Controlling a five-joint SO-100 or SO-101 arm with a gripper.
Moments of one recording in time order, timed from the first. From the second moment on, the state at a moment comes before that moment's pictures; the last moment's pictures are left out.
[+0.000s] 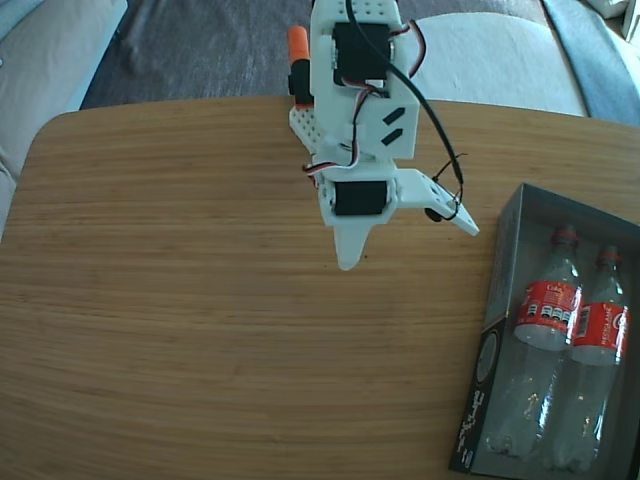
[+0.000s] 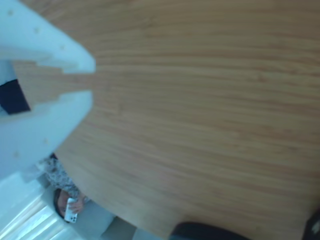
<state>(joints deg) -3.5 130.5 130.1 53.7 -8.3</state>
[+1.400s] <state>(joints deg) -2.1 158.2 158.5 41.7 -3.5</state>
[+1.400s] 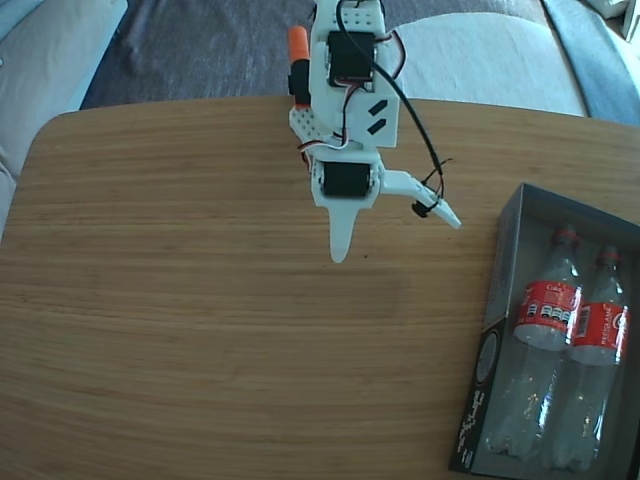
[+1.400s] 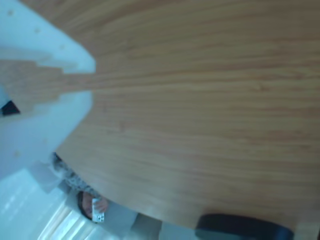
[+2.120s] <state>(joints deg) -0.4 174.2 163.3 48.1 -4.0</state>
